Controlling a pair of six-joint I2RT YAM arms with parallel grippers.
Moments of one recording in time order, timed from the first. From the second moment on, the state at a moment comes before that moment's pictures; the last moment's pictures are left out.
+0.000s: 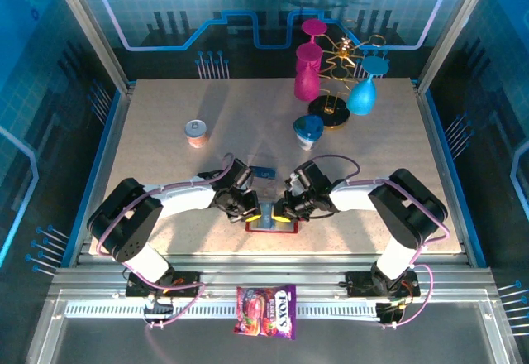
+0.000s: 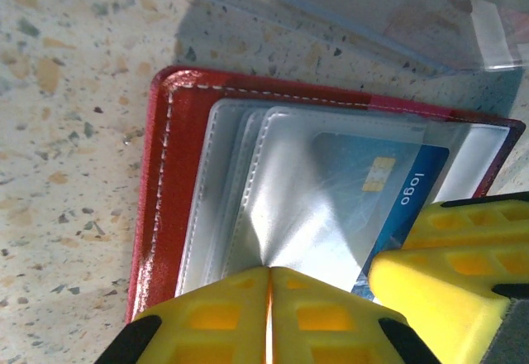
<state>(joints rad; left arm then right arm) -0.64 1.60 0.78 -0.37 0.39 -1.00 0.65 1.70 0.69 0.00 -0.67 0.92</state>
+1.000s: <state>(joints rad) -0.64 1.60 0.78 -0.37 0.39 -1.00 0.58 1.57 0.72 -0.31 -0.60 0.73</state>
